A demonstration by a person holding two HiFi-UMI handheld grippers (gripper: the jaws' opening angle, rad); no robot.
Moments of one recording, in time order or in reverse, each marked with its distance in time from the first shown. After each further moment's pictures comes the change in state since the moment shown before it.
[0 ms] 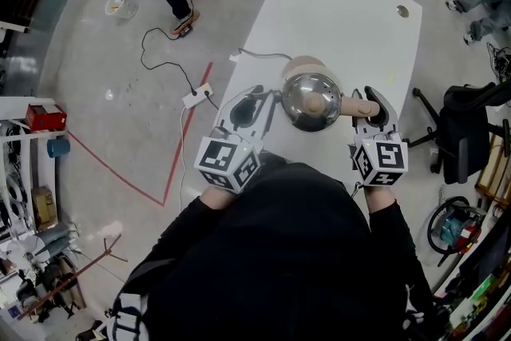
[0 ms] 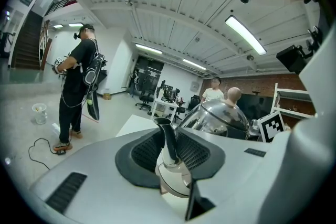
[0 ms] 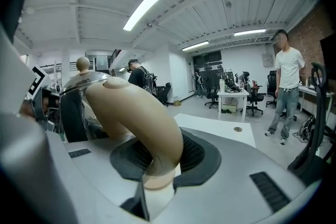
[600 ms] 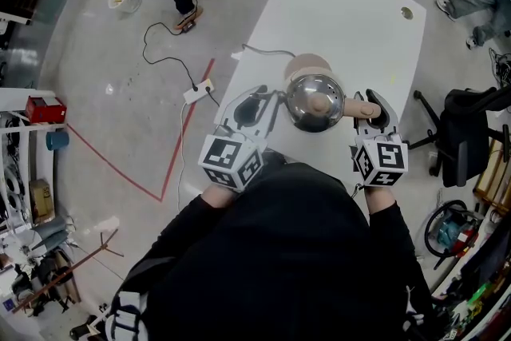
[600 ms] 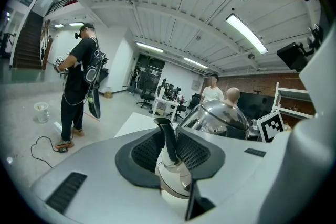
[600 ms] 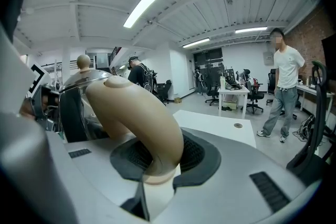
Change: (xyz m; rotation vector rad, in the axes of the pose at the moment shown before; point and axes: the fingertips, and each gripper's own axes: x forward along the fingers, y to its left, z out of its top) left arm 0.000 0.001 -0.008 -0.006 0.022 0.013; right arm 0.003 0.000 -0.012 0.005 0.037 0.008
